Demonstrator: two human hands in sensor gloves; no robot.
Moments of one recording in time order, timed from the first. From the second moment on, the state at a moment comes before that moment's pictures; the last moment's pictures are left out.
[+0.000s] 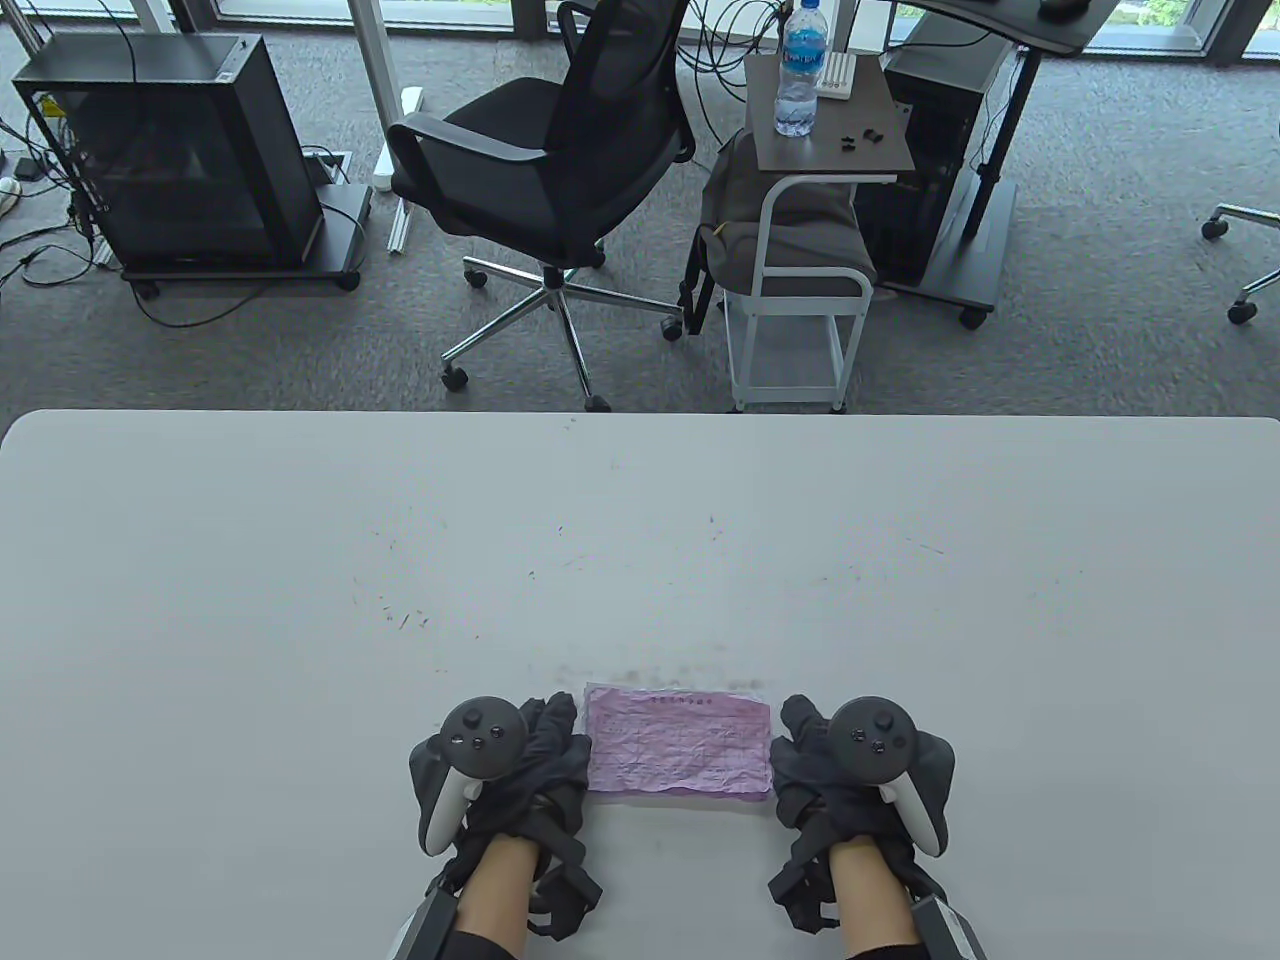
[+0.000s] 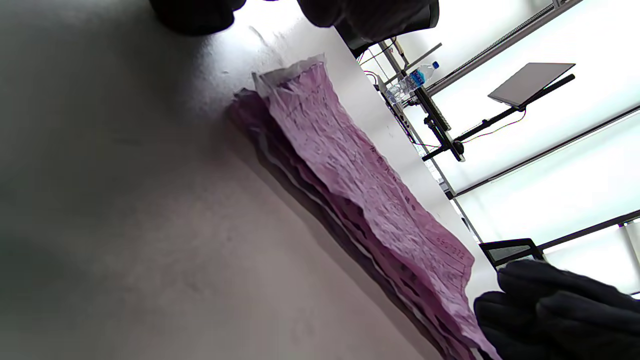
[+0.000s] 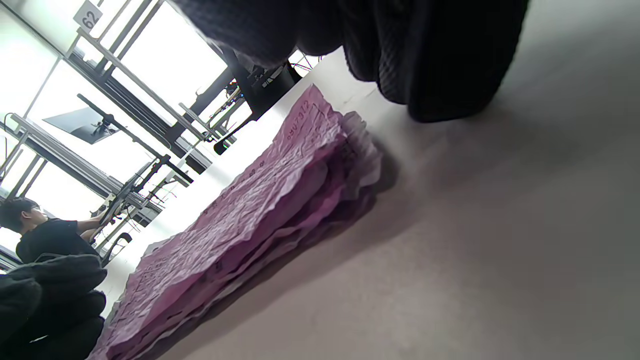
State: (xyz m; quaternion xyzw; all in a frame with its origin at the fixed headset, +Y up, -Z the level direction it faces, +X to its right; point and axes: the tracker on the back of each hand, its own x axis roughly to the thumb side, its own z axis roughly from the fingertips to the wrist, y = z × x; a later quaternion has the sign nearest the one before) left_hand -0.157 -0.781 -0.286 -0.18 -0.01 0.46 0.87; right_hand 0.158 -0.768 -0.279 -0.03 0.07 0.93 0.37
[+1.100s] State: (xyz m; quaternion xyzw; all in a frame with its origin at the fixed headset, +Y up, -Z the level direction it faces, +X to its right) left_hand -0.167 -0.781 -0.284 -0.15 -0.05 0.52 0.84; right_hand 0.161 -0.766 -0.277 -0.02 0.07 0.93 0.37
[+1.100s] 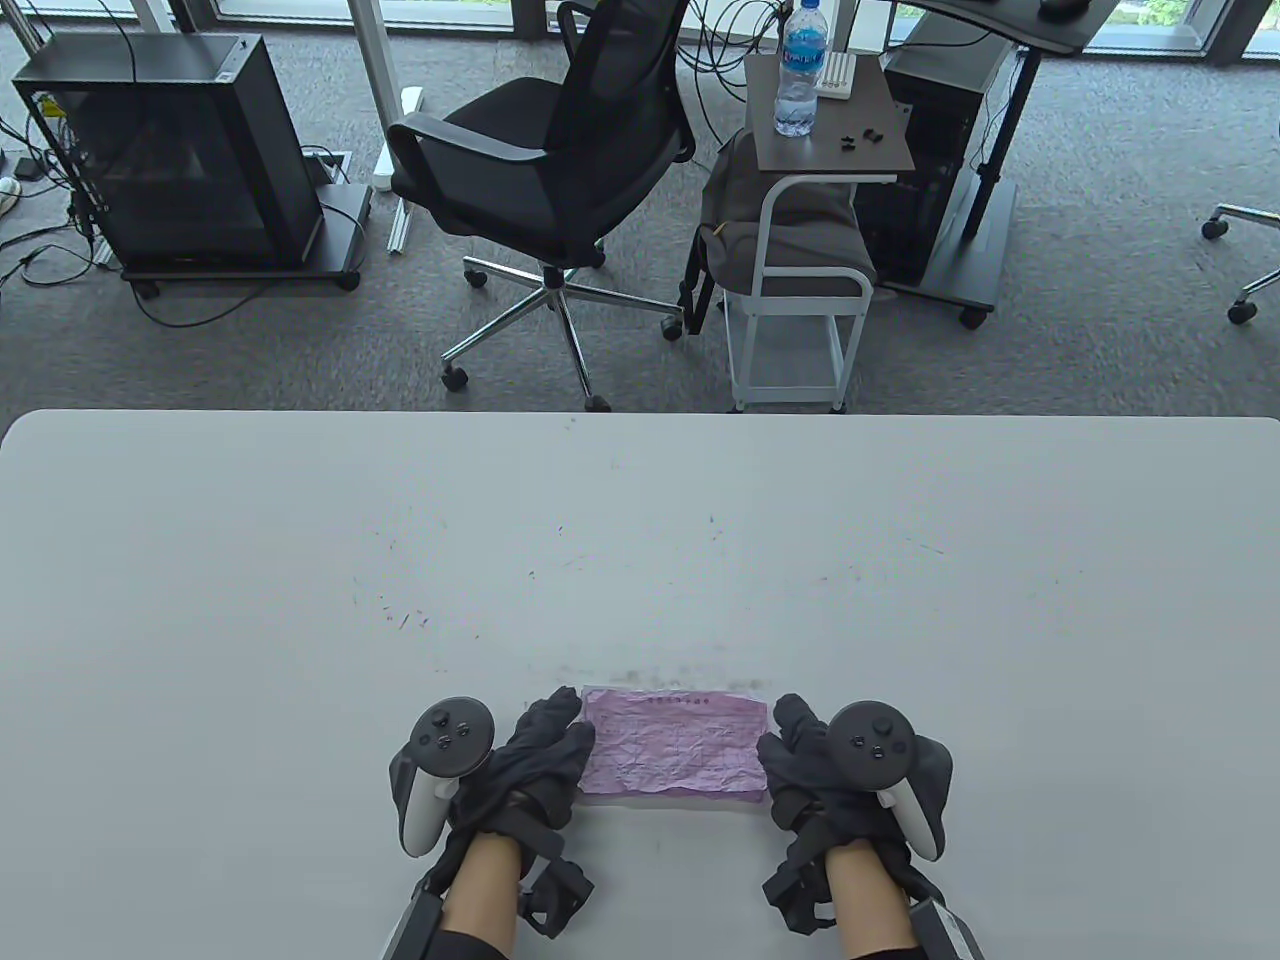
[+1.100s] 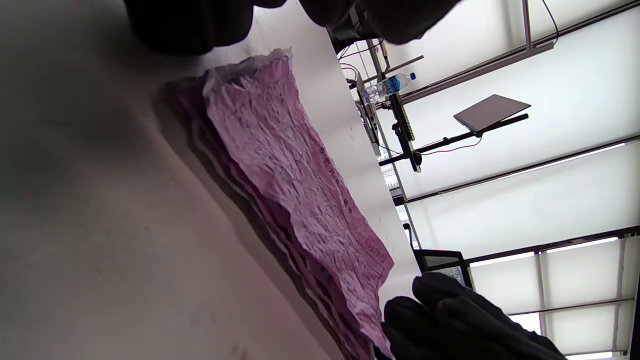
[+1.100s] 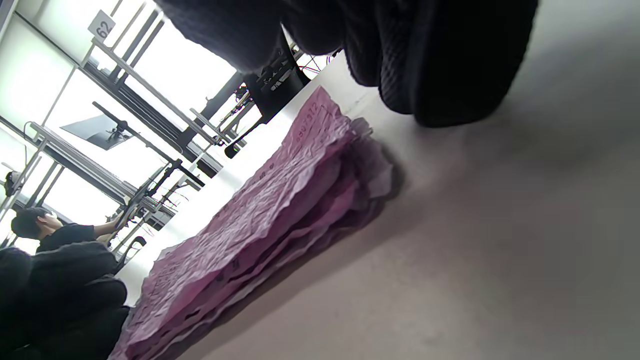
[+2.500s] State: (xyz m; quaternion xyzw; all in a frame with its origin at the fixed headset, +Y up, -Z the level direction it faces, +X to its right) left_hand -0.076 -0.764 -0.266 -0.35 -0.31 0.33 0.82; right_hand 0.041 -0.759 -0.365 0.22 0.21 0.95 0.05
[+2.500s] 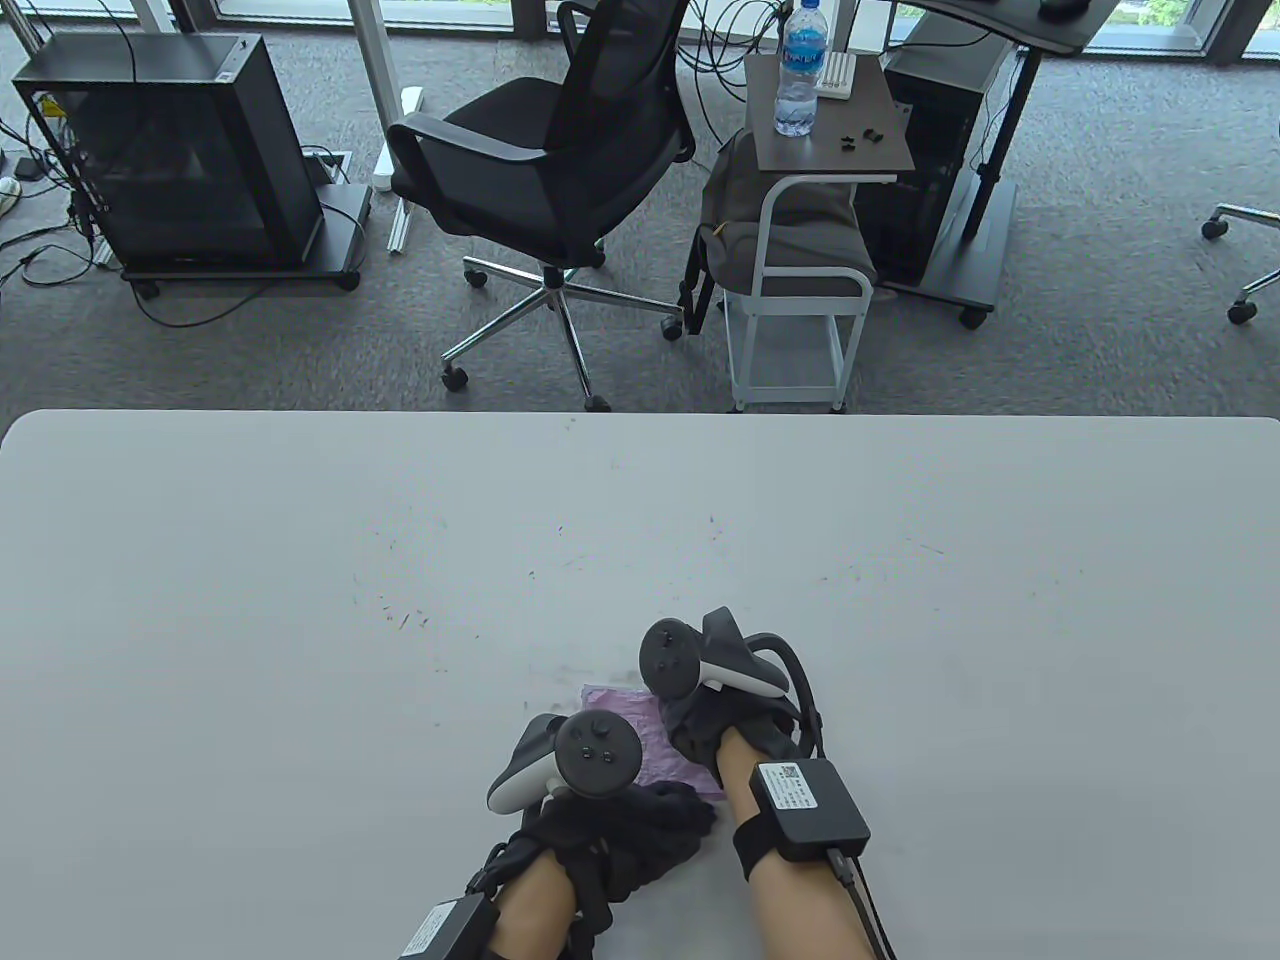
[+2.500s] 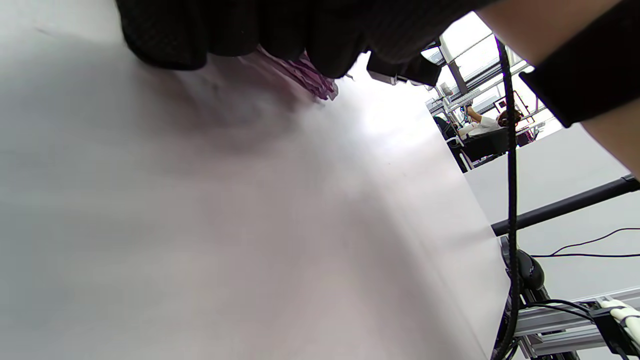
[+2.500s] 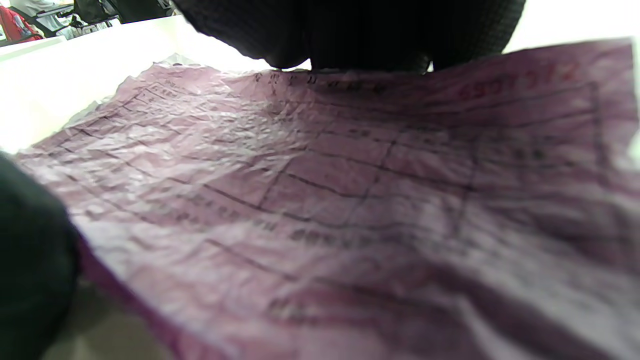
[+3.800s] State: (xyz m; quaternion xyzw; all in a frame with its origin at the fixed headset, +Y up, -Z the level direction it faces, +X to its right) left_hand -0.168 -0.713 -0.220 -0.05 -0.19 0.09 0.98; right_hand 0.160 -0.717 -0.216 0.11 -0.02 0.99 -0.03
